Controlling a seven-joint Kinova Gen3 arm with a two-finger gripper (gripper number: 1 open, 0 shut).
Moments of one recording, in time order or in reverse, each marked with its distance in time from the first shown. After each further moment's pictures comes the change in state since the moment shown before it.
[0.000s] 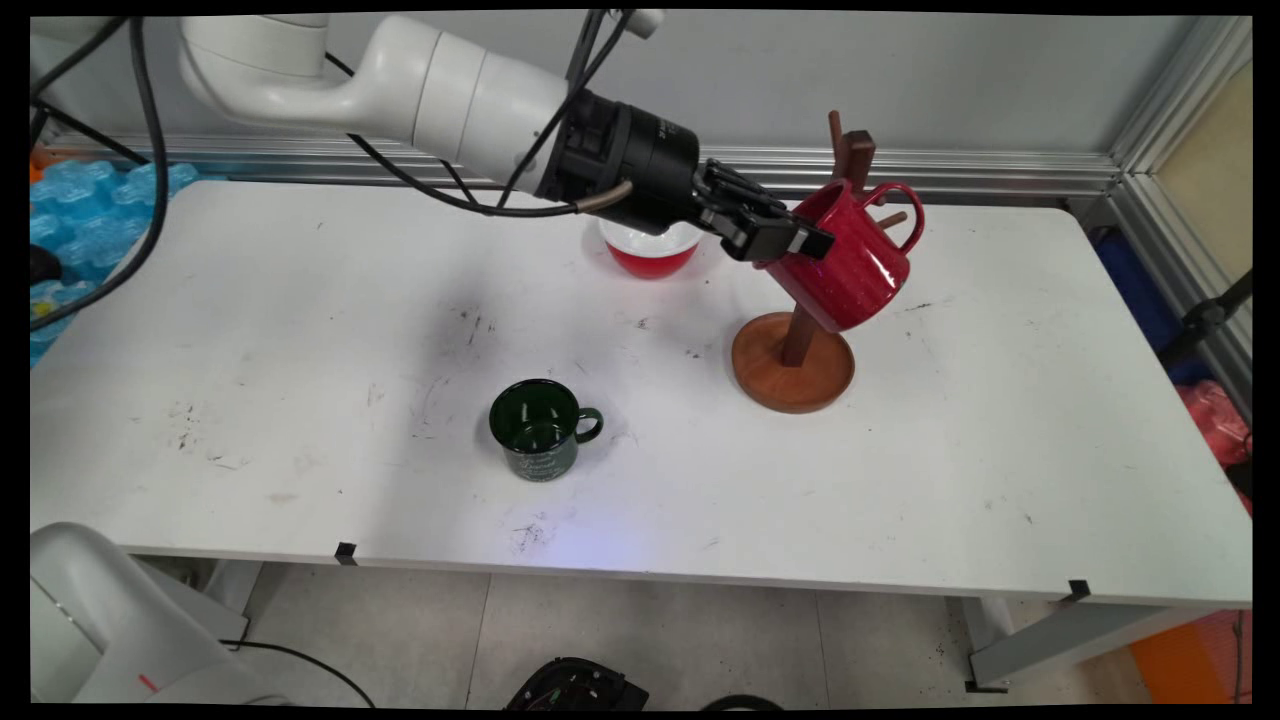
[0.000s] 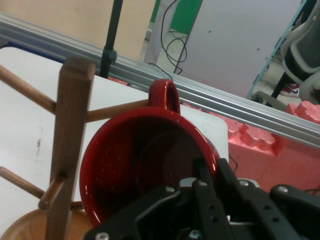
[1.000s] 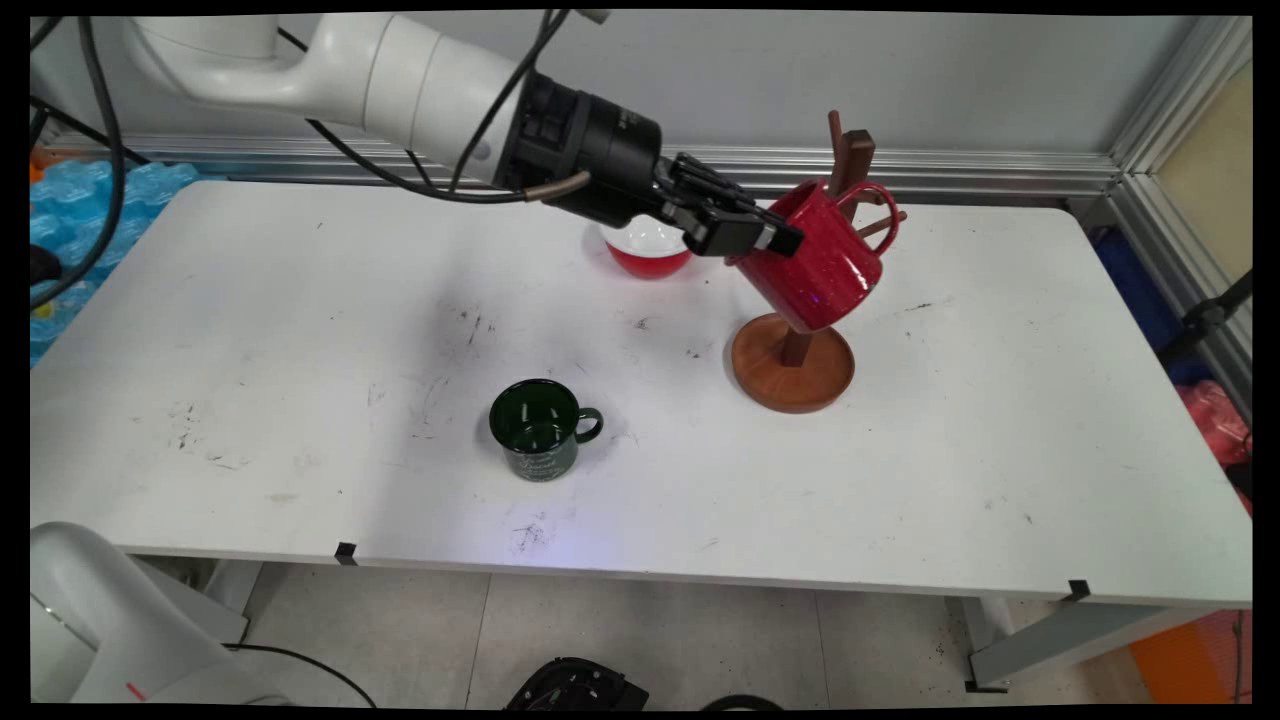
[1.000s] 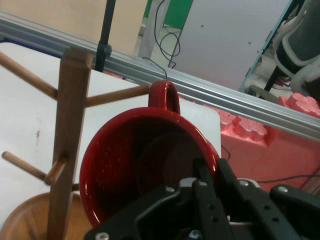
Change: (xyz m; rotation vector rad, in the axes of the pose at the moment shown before) arm -0.002 -0.001 -0.028 -0.017 -0.016 0.011
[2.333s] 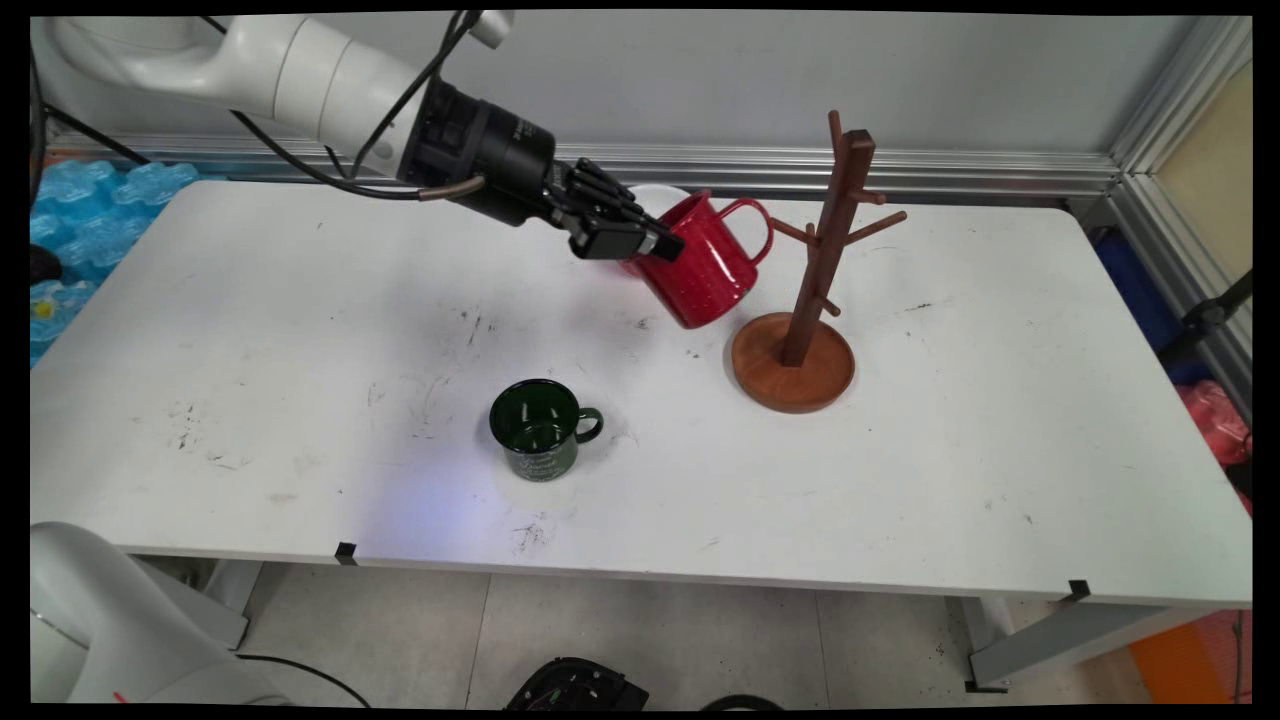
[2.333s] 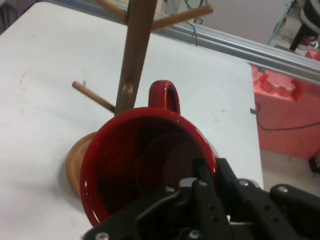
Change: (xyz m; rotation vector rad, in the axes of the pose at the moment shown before) arm -0.031 -0.044 -0.058 0.048 -0.092 0.049
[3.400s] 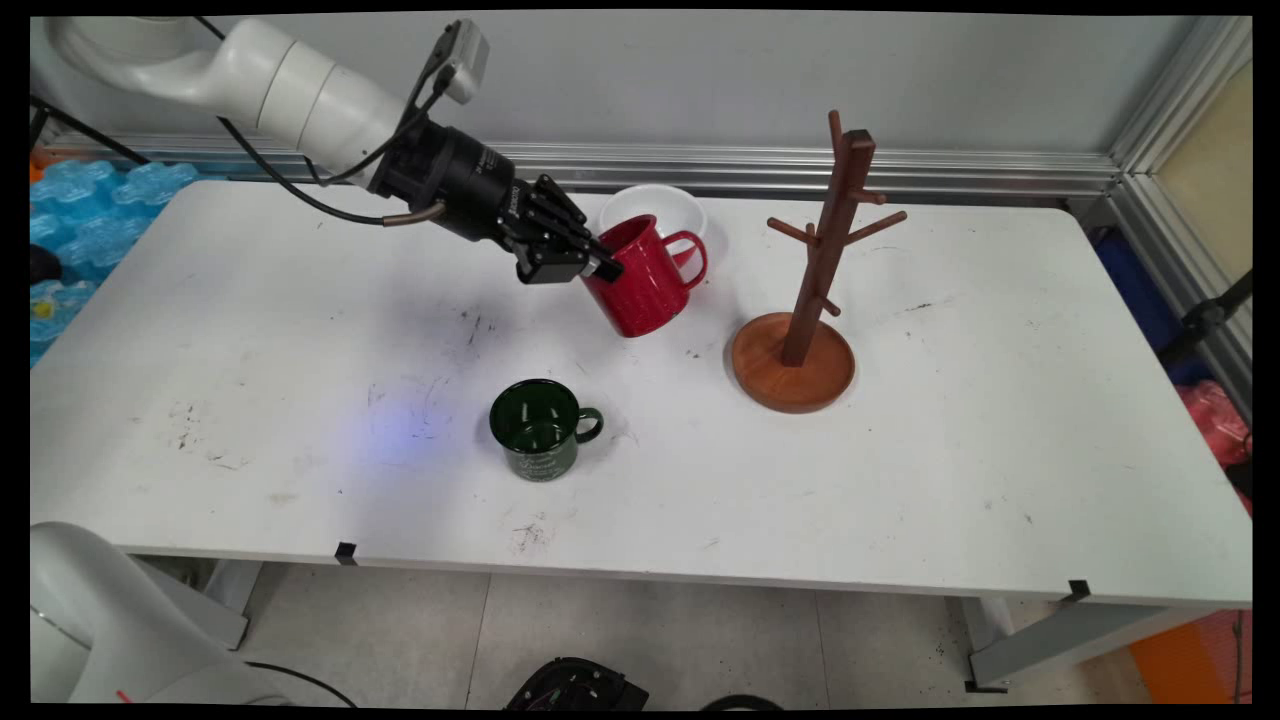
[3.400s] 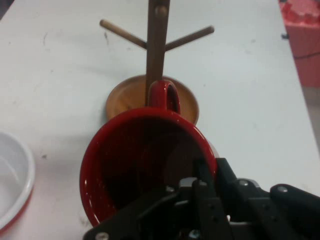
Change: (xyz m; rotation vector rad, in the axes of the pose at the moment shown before) arm -0.031 -0.038 -0.015 0.028 -0.124 0.170
